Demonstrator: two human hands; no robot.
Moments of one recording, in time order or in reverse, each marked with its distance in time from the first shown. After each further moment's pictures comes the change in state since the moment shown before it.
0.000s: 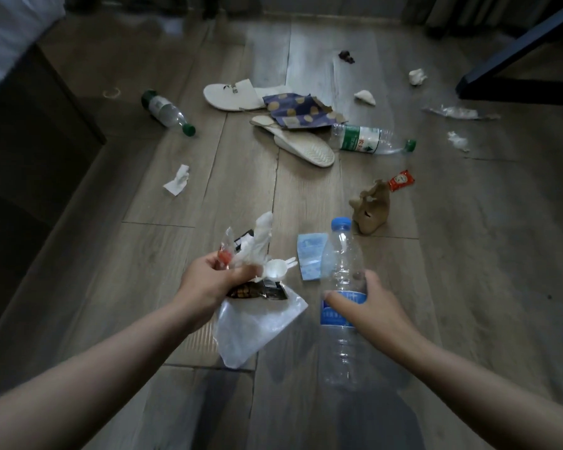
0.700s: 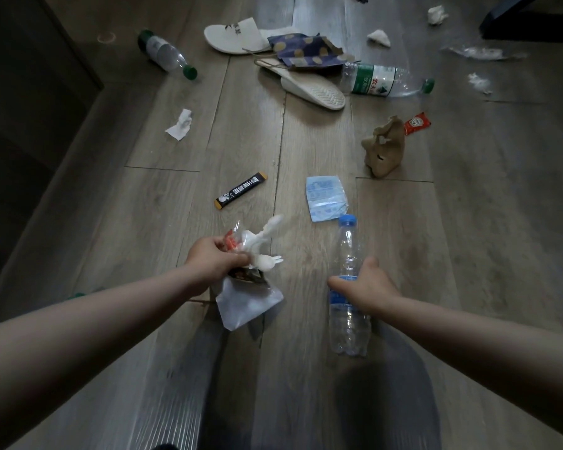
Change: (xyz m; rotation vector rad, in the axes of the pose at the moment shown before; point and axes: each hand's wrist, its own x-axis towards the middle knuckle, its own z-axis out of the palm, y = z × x) left_hand 0.019 -0.101 -0.019 0.413 0.086 -0.026; right_hand -0.001 0.063 0.052 -0.230 -0.087 0.220
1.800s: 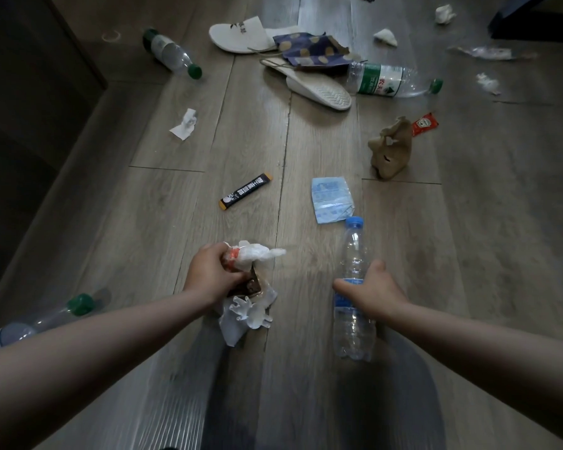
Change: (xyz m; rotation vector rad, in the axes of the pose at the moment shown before) left_hand 0.006 -0.033 0.007 0.347 0.167 0.240; right_hand 0.002 0.001 0.004 -0.013 0.041 -0.004
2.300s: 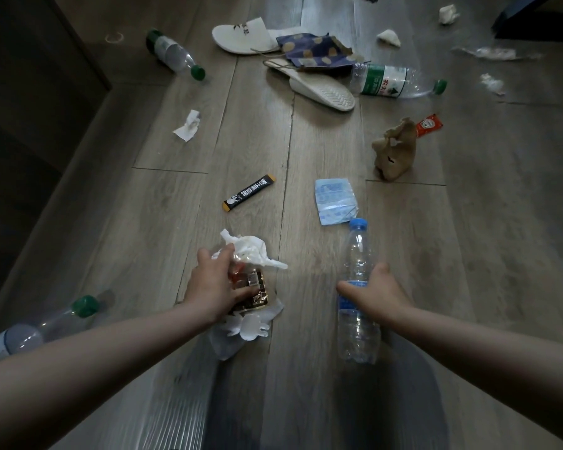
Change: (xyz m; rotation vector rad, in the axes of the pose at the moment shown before) left_hand -0.016 -0.005 -0.002 0.177 -0.089 0.037; right_hand -0.009 -0.008 -0.002 -0.005 0.008 0.012
